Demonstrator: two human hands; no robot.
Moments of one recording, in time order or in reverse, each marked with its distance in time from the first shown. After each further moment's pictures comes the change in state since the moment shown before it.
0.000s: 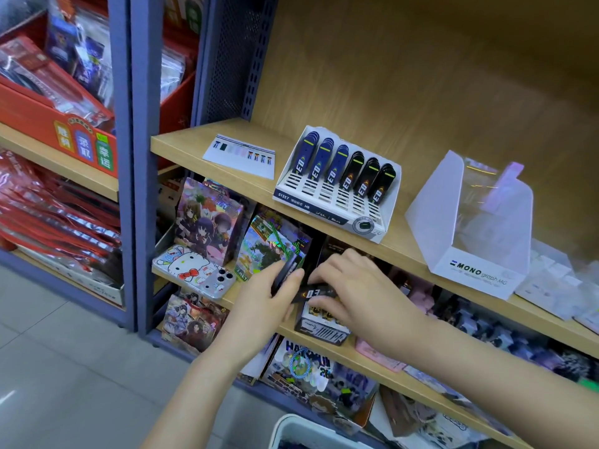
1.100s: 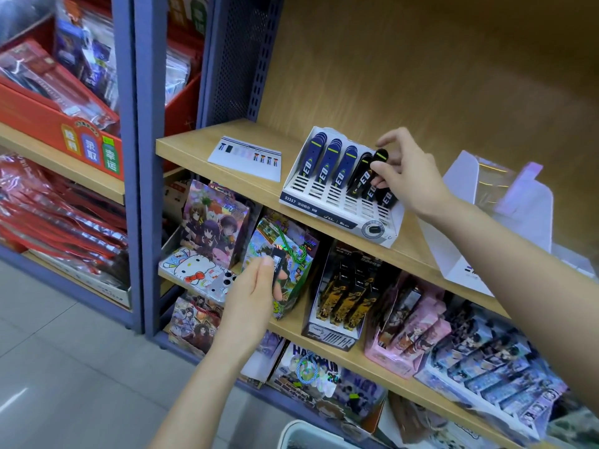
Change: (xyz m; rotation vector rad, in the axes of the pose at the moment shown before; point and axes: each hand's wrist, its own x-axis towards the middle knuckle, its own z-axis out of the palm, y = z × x) left_hand 0.016 -0.016 -0.005 -0.115 0.230 -0.158; right_hand 0.090 0.101 -0.057 0.556 0.477 0.341
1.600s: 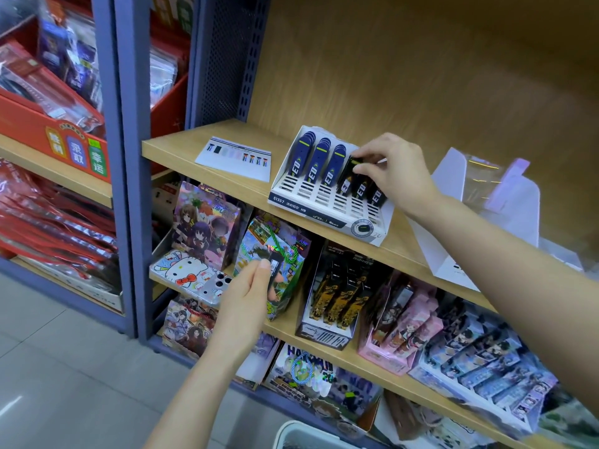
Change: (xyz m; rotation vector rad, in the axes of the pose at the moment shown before) left_hand 0.000 -0.001 0.005 0.001 -0.028 -0.036; right_hand 0.007 0.004 0.000 -0.232 0.030 -0.179
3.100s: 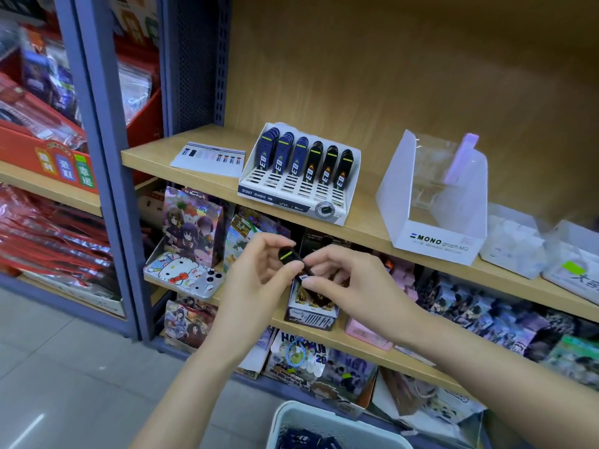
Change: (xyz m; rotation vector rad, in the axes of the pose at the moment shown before) left_hand -0.046 0.041 0.025 -0.014 -0.132 0.399; right_hand -0.167 -0.059 -0.010 0.532 -0.296 0.173
